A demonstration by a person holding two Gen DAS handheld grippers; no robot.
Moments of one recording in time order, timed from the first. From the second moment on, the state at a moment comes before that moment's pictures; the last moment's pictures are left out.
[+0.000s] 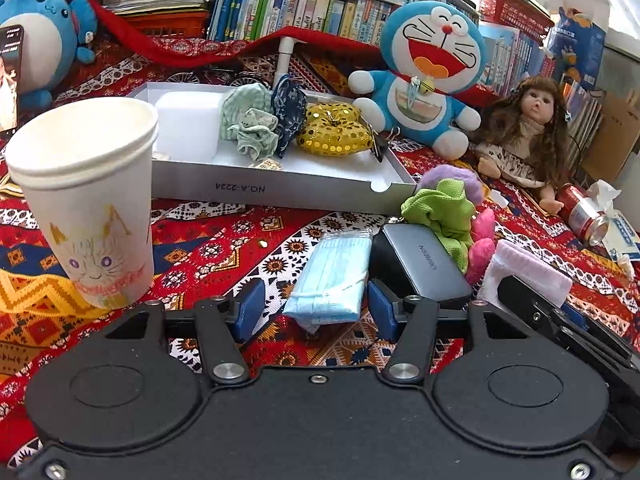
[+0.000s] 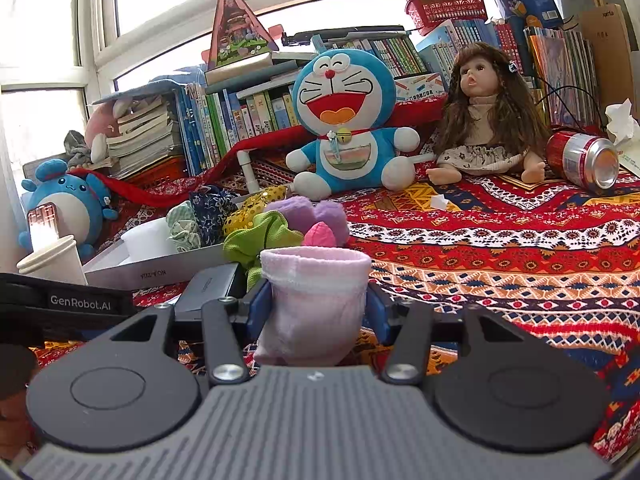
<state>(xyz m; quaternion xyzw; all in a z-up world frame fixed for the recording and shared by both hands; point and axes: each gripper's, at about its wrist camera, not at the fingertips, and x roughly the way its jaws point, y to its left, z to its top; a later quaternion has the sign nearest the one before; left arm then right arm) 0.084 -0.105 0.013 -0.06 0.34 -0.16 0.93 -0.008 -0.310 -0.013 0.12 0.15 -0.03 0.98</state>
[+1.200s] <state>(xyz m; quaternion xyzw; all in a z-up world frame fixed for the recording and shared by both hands) 0.071 -0.071 0.101 -0.06 0.25 -0.16 0.95 0.011 -0.292 0.049 0.11 0.09 0.02 0.99</state>
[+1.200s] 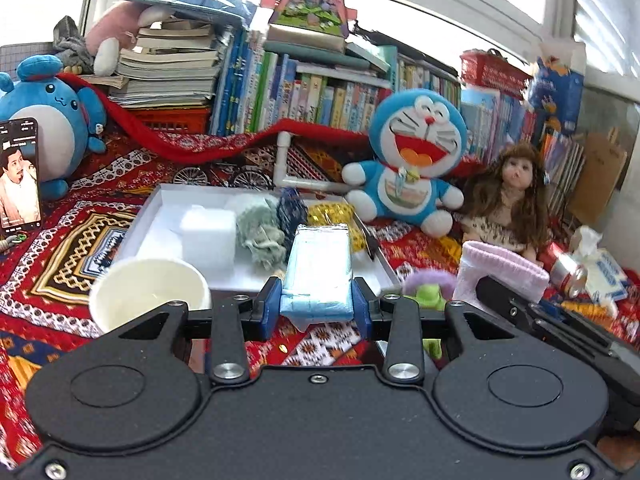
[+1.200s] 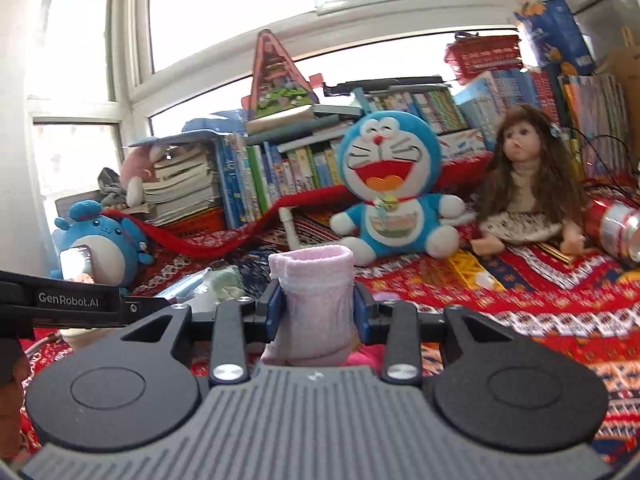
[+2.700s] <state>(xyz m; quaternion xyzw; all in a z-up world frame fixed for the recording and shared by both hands) 0.294 0.019 0.072 -0.02 0.46 -0.09 0.88 0.217 -0.228 0.070 0.07 0.32 0.08 0.94</state>
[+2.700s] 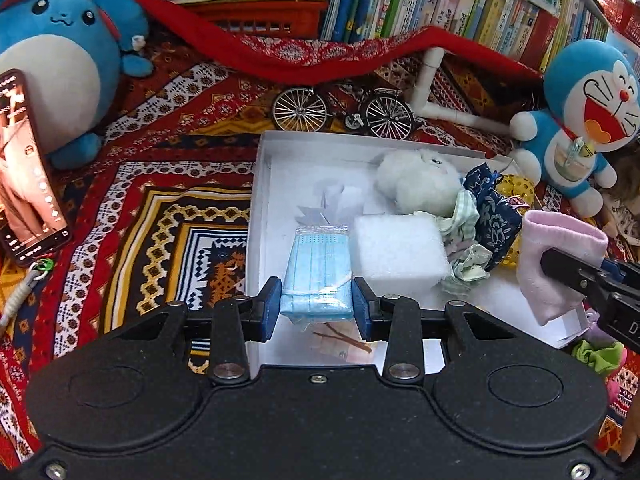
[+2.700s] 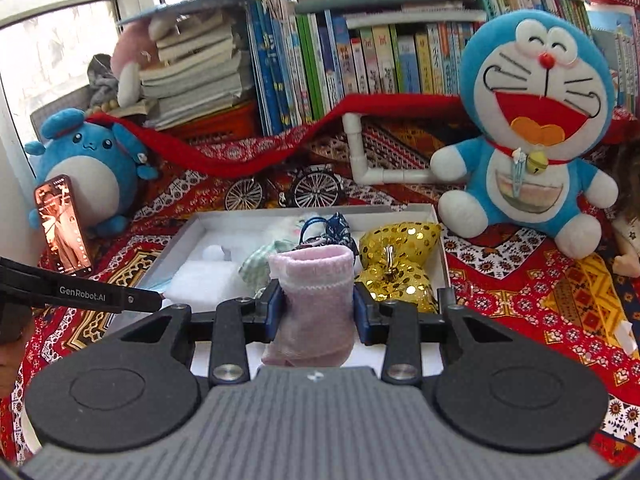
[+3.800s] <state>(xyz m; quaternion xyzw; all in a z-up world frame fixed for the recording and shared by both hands) 0.317 0.014 0.076 -0.03 0.47 -0.09 0.88 0.236 -0.231 0.047 0.10 0.35 0.07 0.93</state>
